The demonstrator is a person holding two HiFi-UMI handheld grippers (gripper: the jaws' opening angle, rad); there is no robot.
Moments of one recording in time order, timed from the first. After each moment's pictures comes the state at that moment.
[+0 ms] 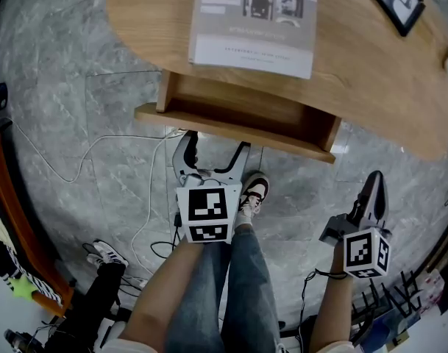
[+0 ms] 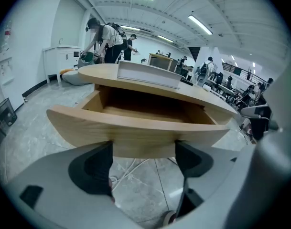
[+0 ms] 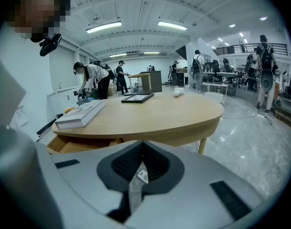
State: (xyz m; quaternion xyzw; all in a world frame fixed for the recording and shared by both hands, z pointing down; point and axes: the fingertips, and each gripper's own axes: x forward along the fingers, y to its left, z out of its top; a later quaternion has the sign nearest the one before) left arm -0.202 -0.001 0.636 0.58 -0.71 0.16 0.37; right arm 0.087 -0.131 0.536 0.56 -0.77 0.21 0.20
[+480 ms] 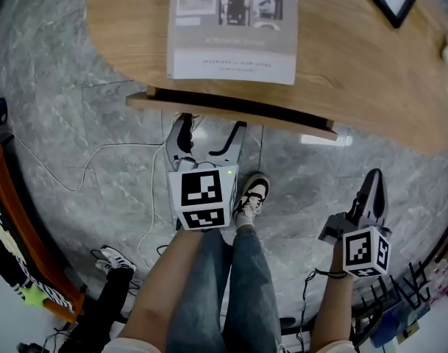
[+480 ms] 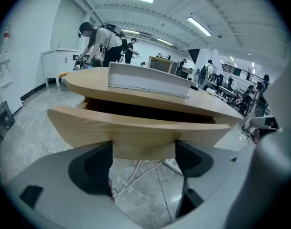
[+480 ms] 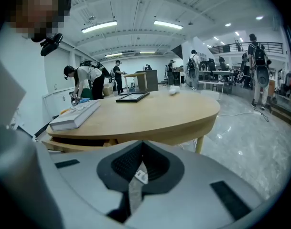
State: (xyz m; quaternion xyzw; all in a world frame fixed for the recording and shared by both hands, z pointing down) left arm -0.221 -0.052 0.636 0.58 -0.72 0.15 0.36; right arm 0.096 -0.141 0.542 0.58 -0.76 0.22 0.20
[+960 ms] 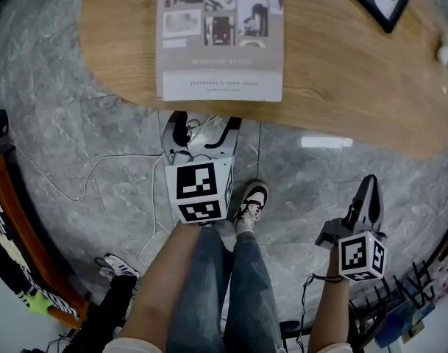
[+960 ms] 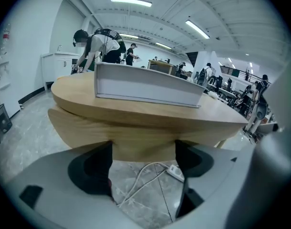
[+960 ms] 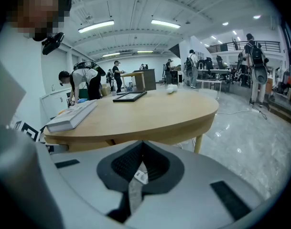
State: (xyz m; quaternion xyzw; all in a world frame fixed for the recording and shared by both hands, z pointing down) left arm -0.237 -0.091 0.634 0.58 -0.73 0.14 0.34; right arm 0.103 -0.147 0.546 0.58 -0.75 0.23 0.20
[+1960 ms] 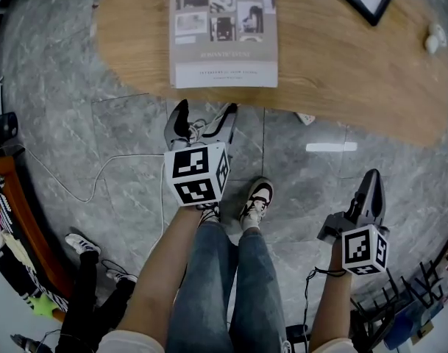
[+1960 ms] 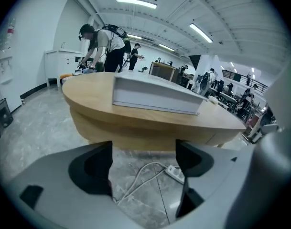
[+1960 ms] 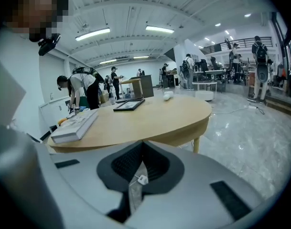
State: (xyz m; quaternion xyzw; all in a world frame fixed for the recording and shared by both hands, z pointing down) left arm -0.246 -0.077 0.623 0.58 -0.73 0.12 0.35; right arm 0.110 -0.132 0.516 0.60 -0.75 0.24 0.16
